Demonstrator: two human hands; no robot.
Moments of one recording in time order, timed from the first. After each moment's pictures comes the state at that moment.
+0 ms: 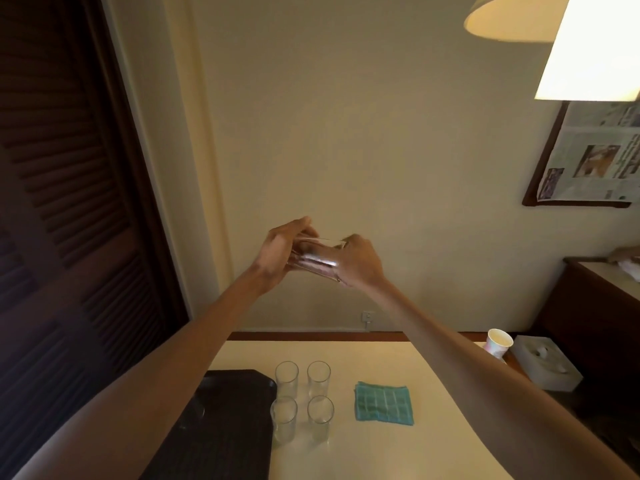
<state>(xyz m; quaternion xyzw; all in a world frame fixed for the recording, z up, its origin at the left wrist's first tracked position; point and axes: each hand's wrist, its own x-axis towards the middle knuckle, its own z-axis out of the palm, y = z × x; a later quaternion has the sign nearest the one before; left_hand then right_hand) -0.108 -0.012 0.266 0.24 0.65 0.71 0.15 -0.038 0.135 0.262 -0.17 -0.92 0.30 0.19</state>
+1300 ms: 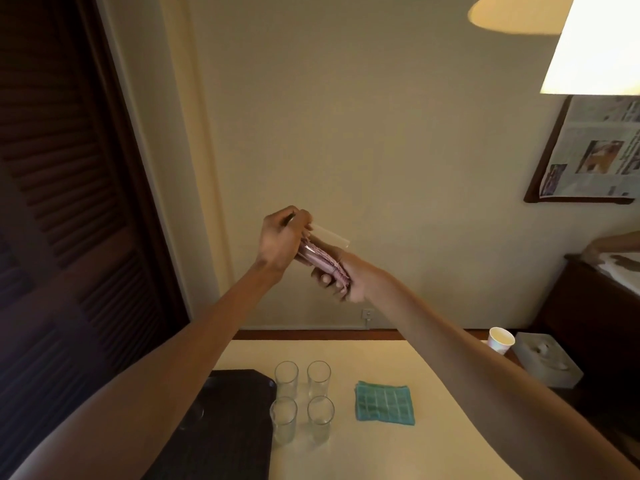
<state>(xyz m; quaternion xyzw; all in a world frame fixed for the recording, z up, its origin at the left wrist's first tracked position) -0.110 0.003 0.274 0.23 0.66 0.71 0.00 -0.036 0.127 0.263 -0.18 -0.70 0.68 -0.12</state>
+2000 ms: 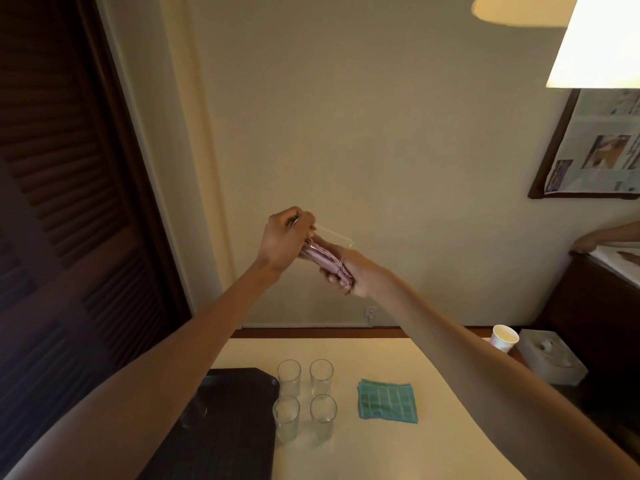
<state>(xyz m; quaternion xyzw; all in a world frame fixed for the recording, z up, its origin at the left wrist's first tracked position) -0.121 0.006 0.270 0.25 0.70 0.67 0.00 -0.046 0.134 0.257 -0.17 -0.73 0.66 -0.05</state>
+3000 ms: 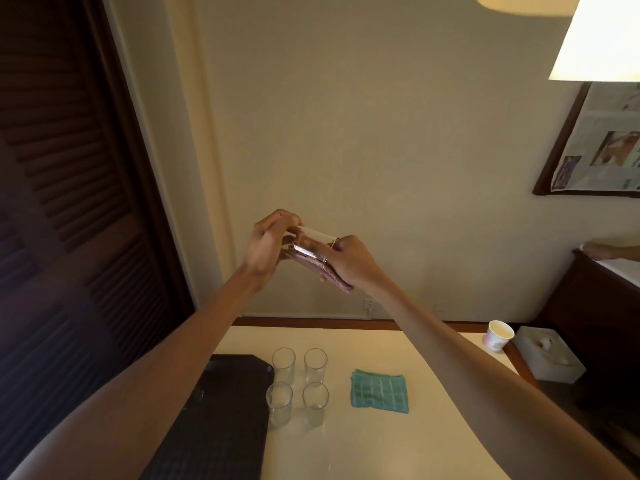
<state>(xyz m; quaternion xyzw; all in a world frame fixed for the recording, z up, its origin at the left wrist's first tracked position) -0.106 -0.011 0.250 0.25 0.63 0.74 0.07 -0.027 0.143 0.245 -0.05 -0.88 0.45 0.14</state>
